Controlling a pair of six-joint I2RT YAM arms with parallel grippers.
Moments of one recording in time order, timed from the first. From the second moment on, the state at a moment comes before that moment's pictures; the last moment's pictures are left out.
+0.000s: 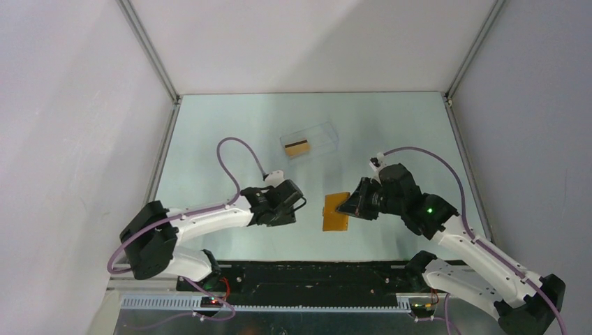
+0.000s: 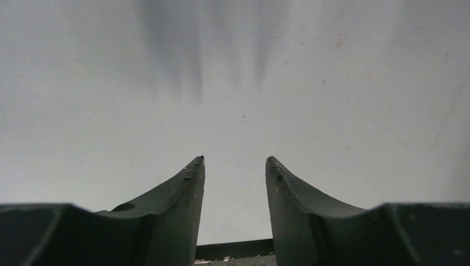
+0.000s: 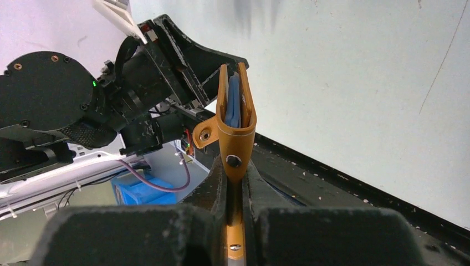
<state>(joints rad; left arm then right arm) -0.98 1.39 0.83 -0.58 -0.31 -1.04 0.71 0.84 0.77 -0.56 -0.25 0.97</state>
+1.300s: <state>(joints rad) -1.08 1.37 1.07 -0.42 -0.02 -0.87 0.62 0.83 0.77 -0.65 -0.36 0.86</state>
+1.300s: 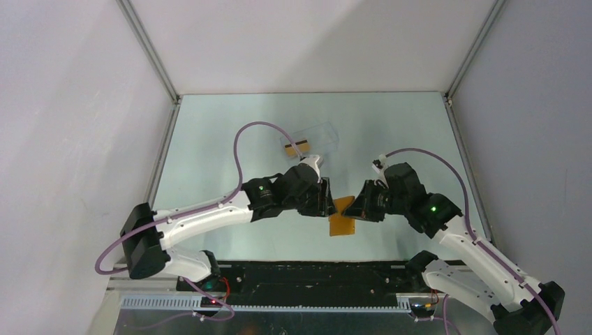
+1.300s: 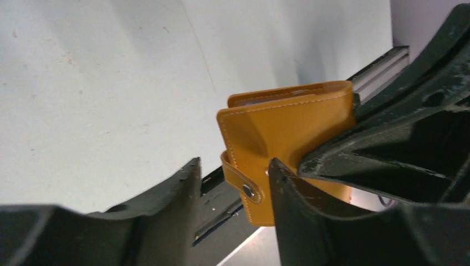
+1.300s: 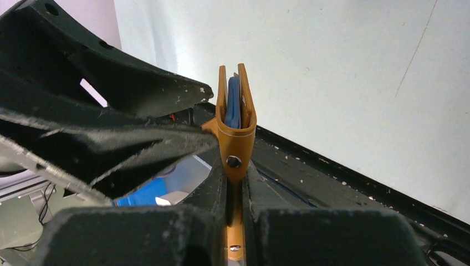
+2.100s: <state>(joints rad) -1.08 1.30 0.96 -0.42 0.01 -0.89 0.58 0.82 0.77 -0.64 -0.42 0.87</state>
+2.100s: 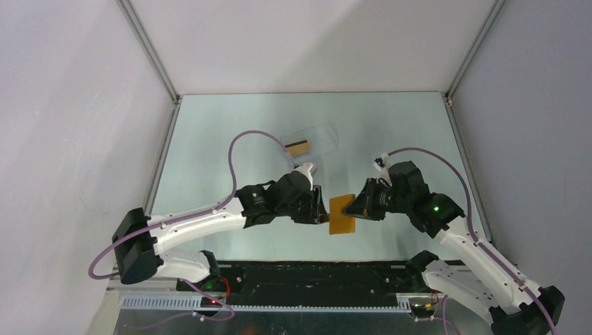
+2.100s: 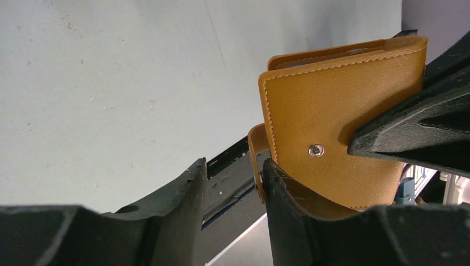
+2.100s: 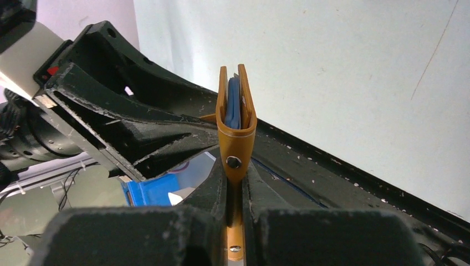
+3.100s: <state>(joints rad) -1.01 1.02 0.75 -0.20 0.04 -0.94 0.56 0.80 0.78 -0.55 -0.49 0.88</state>
